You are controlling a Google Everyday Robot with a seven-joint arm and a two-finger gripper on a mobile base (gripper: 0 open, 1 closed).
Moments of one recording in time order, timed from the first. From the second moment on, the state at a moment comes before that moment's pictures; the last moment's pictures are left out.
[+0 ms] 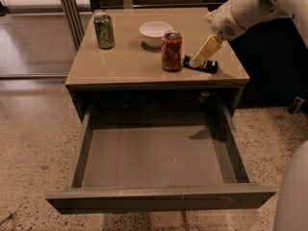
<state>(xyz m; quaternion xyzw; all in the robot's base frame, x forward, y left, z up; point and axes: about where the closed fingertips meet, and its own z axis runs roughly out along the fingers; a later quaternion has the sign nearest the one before) 0.722 -0.153 0.912 -0.57 0.73 0.08 0.37</state>
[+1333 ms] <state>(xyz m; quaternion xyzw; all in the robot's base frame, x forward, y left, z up) 0.765 -0.094 0.878 -0.59 0.71 0.13 0.36</state>
